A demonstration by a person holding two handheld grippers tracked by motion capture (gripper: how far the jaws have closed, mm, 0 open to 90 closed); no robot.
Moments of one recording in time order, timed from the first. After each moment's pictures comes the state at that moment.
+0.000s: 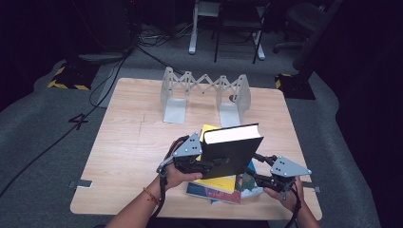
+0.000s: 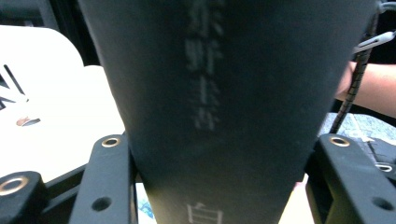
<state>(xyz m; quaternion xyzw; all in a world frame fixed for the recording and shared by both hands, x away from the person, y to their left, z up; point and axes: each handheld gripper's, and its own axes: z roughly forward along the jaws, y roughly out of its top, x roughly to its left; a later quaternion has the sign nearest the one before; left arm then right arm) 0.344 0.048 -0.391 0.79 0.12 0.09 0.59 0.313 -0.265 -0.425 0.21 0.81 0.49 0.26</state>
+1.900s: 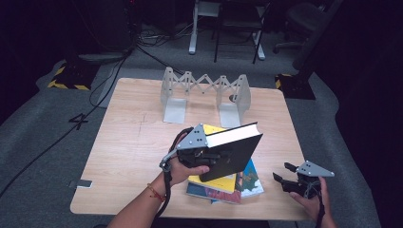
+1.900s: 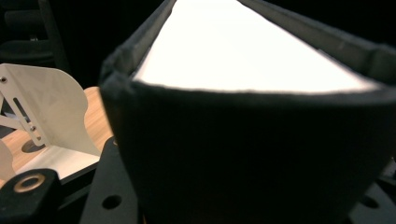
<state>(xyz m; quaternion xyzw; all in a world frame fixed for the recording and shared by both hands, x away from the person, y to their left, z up) 0.344 0.039 -0.351 0.78 0.13 0.10 0.60 0.316 -0.363 -0.470 0.39 0.80 0.39 0.23</state>
